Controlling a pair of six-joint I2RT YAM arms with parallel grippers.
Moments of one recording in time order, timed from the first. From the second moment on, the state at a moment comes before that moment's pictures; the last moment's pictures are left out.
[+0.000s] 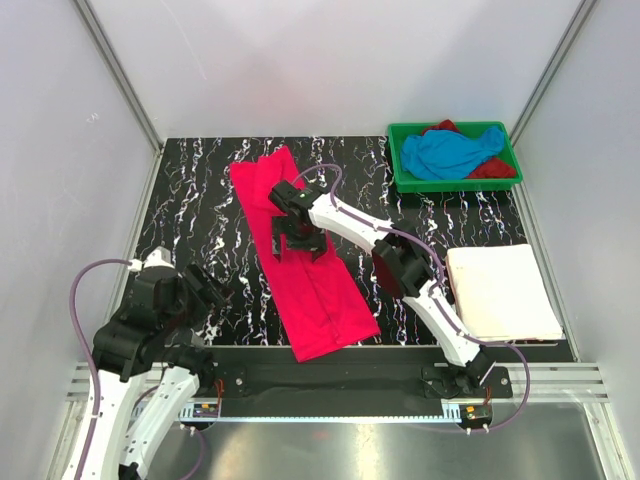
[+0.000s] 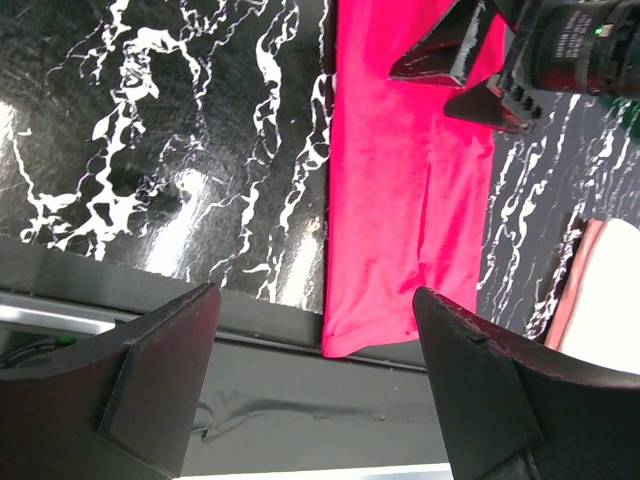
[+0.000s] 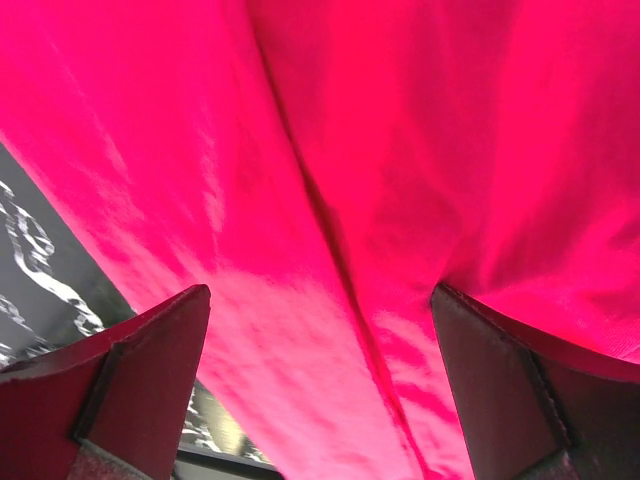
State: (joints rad) left arm -0.26 0.44 0.84 -1.19 -0.03 -0.85; right arm 0.84 2.49 2.24 -1.05 -0.03 0.70
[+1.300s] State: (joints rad) left arm -0.26 0.31 0.86 -1.18 0.02 -0.88; right arm 0.82 2.72 2.58 -0.74 0.19 0.02
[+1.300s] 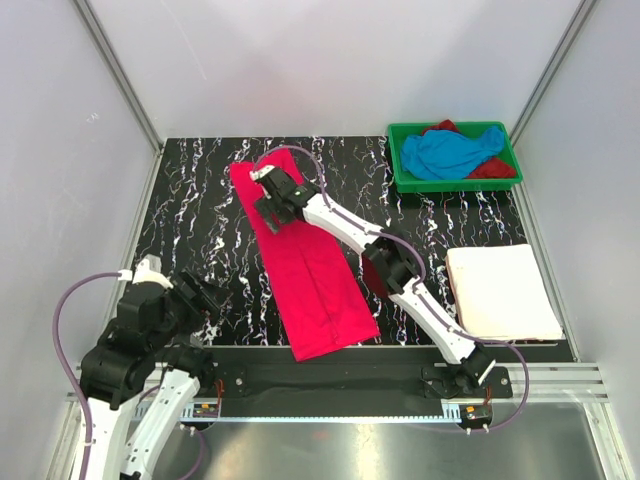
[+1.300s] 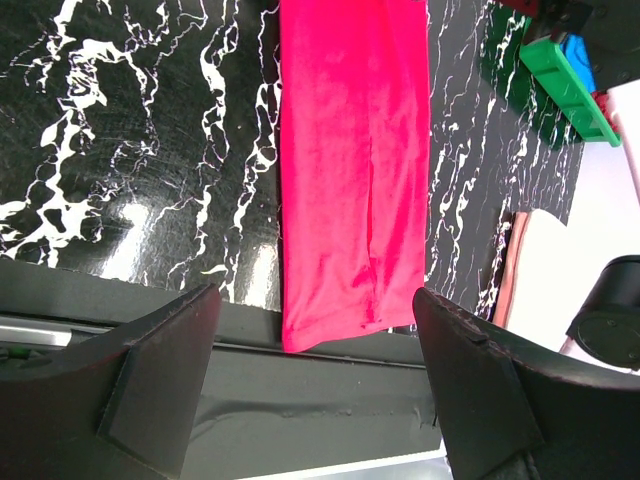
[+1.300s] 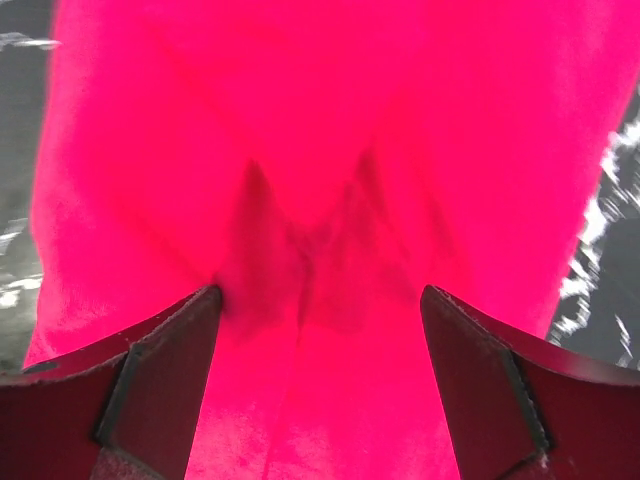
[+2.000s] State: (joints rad) left arm -0.26 0.50 0.86 -1.02 0.08 -0.85; right arm 0.59 2.62 2.43 -0.87 0.26 0.38
